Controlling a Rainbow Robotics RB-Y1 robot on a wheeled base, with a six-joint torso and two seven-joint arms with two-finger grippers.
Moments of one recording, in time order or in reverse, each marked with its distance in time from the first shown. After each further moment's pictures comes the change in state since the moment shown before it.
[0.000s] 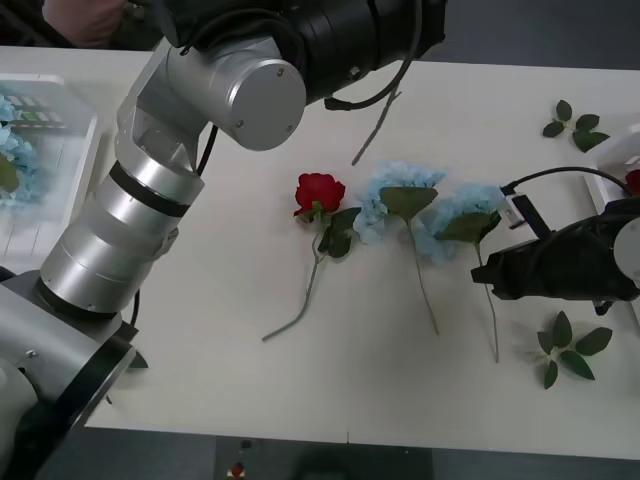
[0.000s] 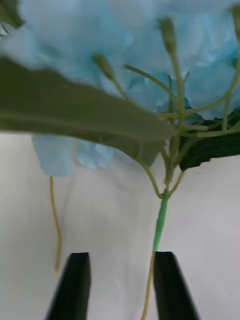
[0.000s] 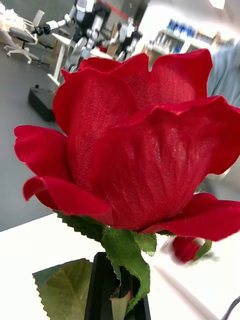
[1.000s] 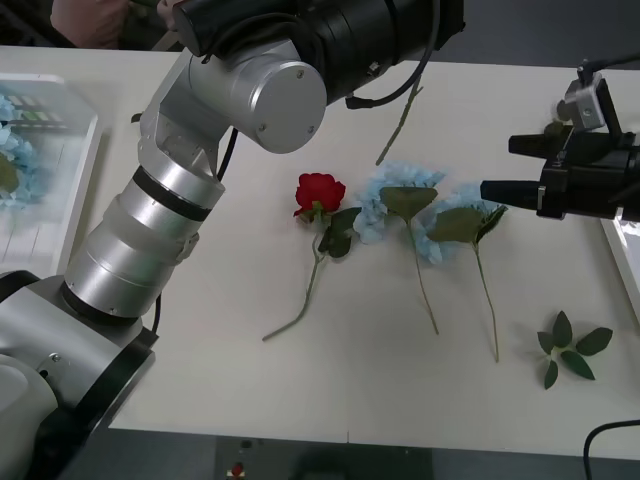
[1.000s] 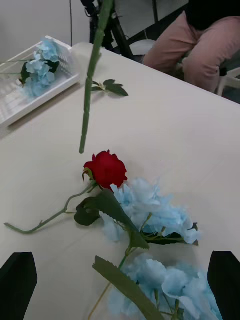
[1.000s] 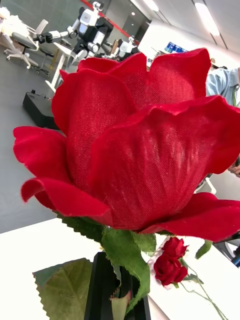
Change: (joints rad) right arm -0.156 0.002 -0.280 -0.025 -0.530 0.094 0.517; left arm -0.001 -0.053 0.004 0.038 -0.014 -0.057 0.024
